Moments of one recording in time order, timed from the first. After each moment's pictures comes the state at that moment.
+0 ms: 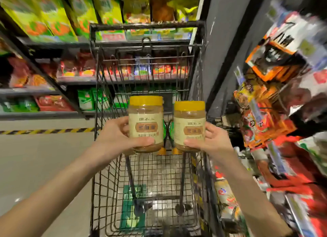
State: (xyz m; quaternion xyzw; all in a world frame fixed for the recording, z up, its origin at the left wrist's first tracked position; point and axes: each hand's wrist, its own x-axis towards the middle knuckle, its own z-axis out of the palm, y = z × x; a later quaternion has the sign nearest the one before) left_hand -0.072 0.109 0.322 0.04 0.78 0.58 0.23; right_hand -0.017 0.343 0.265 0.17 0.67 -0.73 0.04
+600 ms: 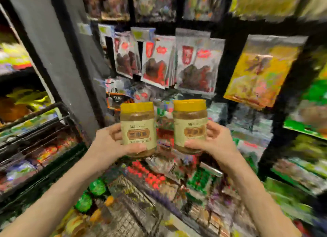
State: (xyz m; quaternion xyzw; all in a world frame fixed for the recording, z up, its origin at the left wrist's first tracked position) left_hand 0.051 0.201 0.444 0.46 0.62 0.54 0.34; right_hand 0.285 0.315 0.424 0.36 0.63 -0.55 -0.42
